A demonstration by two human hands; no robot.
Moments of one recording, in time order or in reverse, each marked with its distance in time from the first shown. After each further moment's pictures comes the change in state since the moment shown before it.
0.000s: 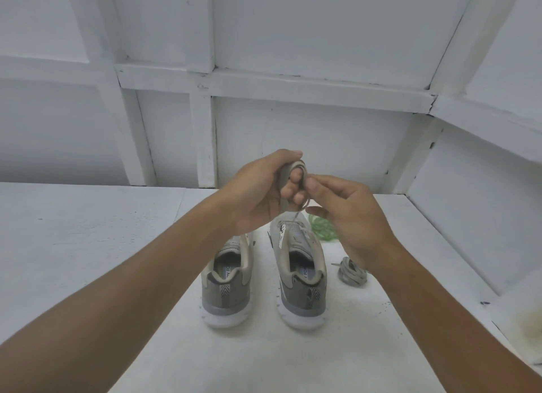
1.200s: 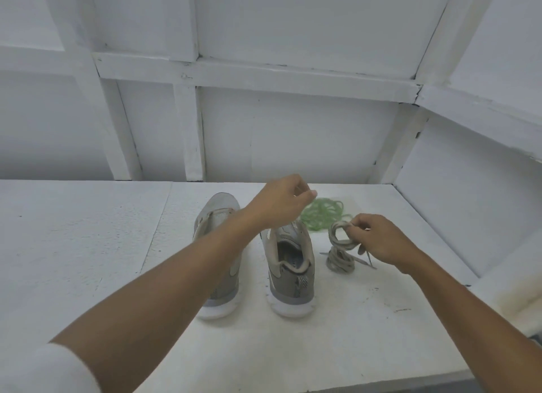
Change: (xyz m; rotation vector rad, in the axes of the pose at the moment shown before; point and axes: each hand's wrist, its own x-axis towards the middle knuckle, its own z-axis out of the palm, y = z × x) left_hand 0.053 -0.067 -0.003 1.099 0.150 0.052; right_hand -0.012 0.093 -0.107 -0.685 0.029 0.411
